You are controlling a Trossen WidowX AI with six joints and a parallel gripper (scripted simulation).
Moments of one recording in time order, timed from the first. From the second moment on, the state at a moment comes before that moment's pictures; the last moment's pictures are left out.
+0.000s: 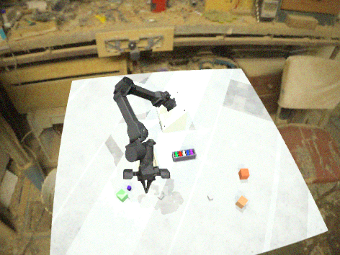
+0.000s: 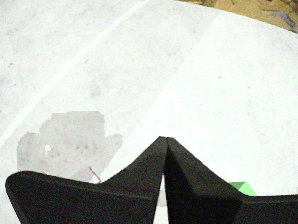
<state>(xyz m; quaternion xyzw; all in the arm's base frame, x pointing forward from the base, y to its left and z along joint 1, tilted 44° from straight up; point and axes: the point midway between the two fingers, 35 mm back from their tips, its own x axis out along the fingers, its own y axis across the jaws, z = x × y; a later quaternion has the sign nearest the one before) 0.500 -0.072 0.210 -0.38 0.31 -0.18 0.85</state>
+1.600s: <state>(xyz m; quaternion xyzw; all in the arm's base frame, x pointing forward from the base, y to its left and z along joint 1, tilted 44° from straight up) 0.301 0.018 0.021 -0.28 0.63 -0.24 0.69</state>
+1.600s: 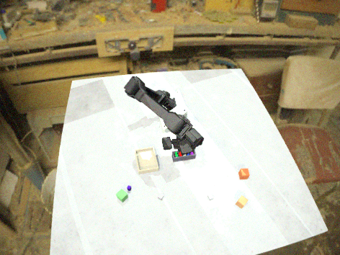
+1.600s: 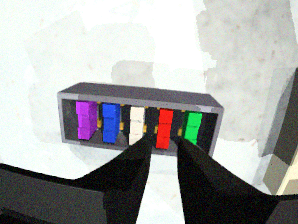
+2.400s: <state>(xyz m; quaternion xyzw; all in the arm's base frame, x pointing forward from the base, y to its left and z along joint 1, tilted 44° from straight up) 0.301 0.006 0.007 -0.28 0.63 -0.24 0.68</state>
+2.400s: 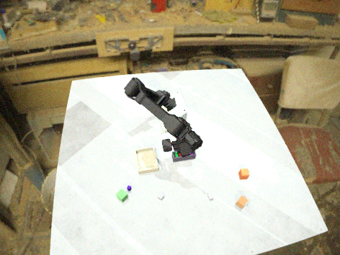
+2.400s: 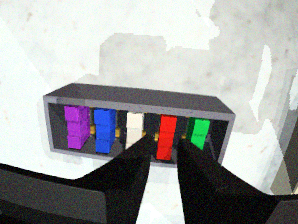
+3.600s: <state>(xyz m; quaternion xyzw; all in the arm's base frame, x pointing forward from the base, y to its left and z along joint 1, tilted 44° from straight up) 0.301 -0.001 0.000 -0.28 0.63 -0.24 0.68</state>
